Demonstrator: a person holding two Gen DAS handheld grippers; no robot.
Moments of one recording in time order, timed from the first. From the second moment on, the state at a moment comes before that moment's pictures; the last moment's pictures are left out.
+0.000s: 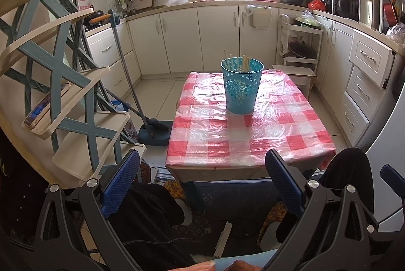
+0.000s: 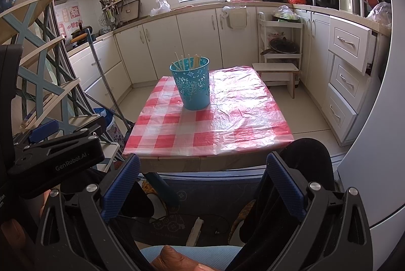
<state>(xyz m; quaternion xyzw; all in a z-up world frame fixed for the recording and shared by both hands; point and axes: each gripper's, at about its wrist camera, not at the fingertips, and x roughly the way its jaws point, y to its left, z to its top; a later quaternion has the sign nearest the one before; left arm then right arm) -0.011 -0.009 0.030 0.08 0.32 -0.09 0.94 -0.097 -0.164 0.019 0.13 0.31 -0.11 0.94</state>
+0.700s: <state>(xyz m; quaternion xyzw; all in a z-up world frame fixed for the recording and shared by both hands) -0.010 -0.009 0.029 0.09 0.32 -0.09 0.94 -0.096 -0.162 0.018 0.13 0.31 -0.11 0.94</state>
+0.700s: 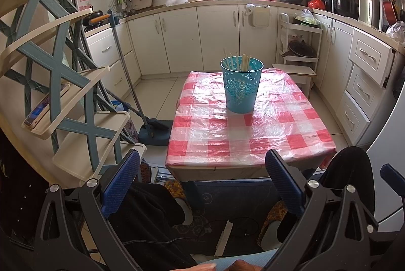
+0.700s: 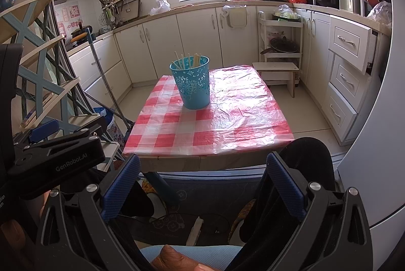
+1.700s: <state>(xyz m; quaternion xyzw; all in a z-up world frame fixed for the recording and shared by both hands) -0.007 -0.008 0.022 0.09 0.32 -0.09 0.94 -0.095 -0.164 0.003 0.13 0.31 -0.10 0.94</state>
